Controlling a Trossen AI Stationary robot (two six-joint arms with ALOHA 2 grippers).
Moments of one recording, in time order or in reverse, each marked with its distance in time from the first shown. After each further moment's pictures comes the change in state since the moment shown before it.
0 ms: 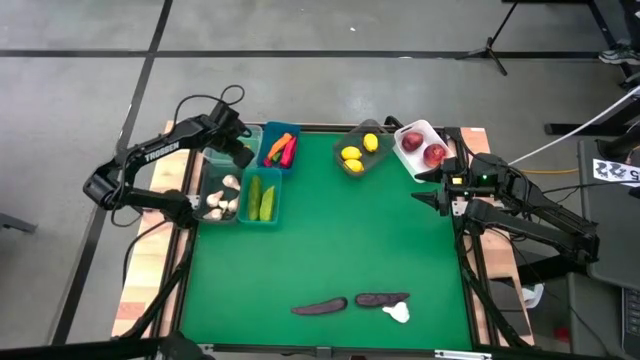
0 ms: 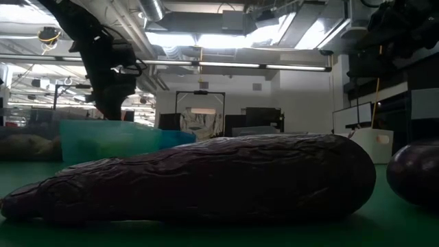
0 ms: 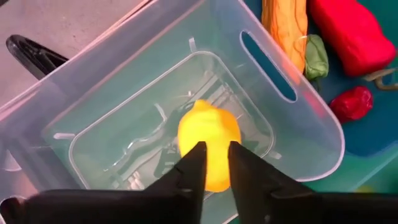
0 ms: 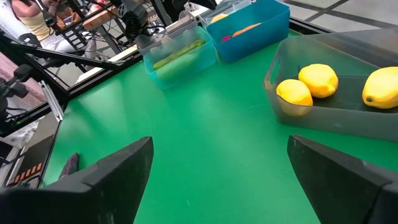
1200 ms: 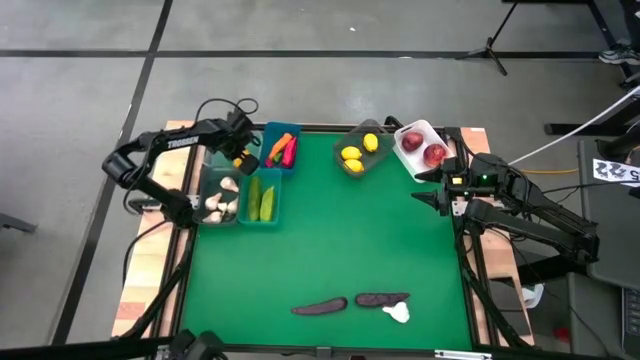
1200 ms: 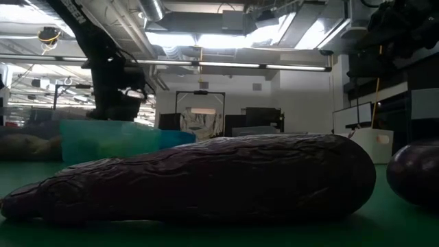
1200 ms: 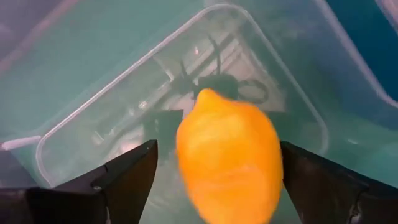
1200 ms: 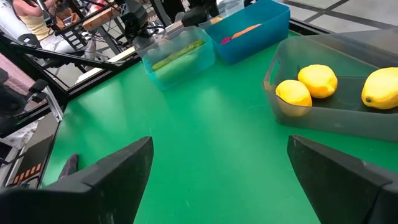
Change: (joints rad) left arm -0.041 0.224 0.003 0.012 -0.051 -0.060; right arm 0.000 0.000 0.000 0.002 0.003 0.000
